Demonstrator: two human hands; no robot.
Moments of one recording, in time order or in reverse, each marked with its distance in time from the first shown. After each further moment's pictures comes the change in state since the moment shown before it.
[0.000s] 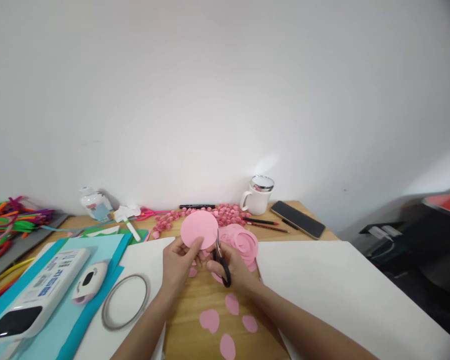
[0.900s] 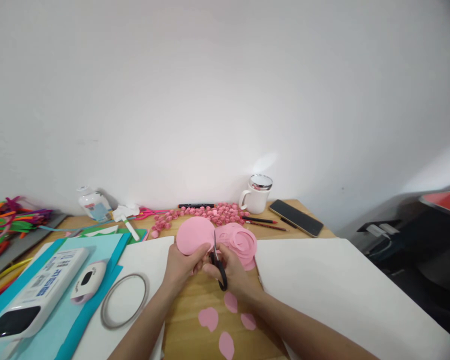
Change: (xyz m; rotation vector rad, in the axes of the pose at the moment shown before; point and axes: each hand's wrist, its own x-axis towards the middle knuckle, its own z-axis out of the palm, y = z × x) left_hand -0.002 -0.001 0.004 0.166 -0.043 -0.156; right_hand -0.009 -0.016 0.013 -0.042 0.043 -0.013
